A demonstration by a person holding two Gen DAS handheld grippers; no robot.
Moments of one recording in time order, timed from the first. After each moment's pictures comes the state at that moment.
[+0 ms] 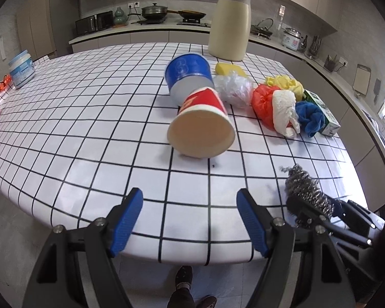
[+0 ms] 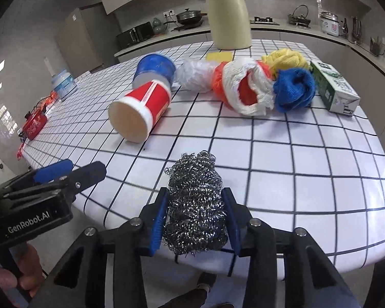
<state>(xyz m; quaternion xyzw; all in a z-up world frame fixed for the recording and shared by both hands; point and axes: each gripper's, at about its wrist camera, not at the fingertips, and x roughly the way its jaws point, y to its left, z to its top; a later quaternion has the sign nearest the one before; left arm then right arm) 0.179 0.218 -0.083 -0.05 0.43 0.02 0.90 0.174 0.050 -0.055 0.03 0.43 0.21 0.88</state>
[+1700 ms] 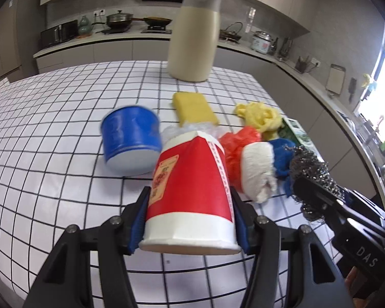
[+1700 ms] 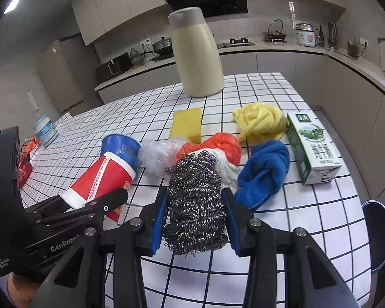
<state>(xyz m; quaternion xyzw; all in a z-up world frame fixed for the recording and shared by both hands) 0.264 0.183 -0.055 -0.06 0.41 -0.08 0.90 0.254 0.025 0.002 0.07 0.37 0.15 0.91</state>
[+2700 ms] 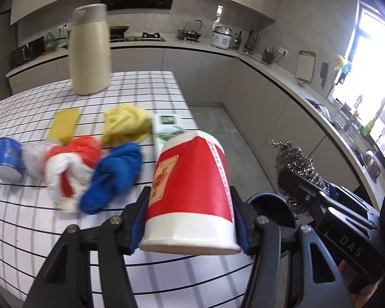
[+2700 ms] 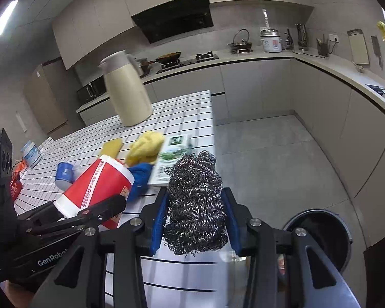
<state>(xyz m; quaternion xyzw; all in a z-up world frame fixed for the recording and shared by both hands) 0.262 -0.060 -0.035 -0.04 0.40 -0.13 0.91 0.237 -0.219 0.022 0.09 0.35 0.10 0.93</state>
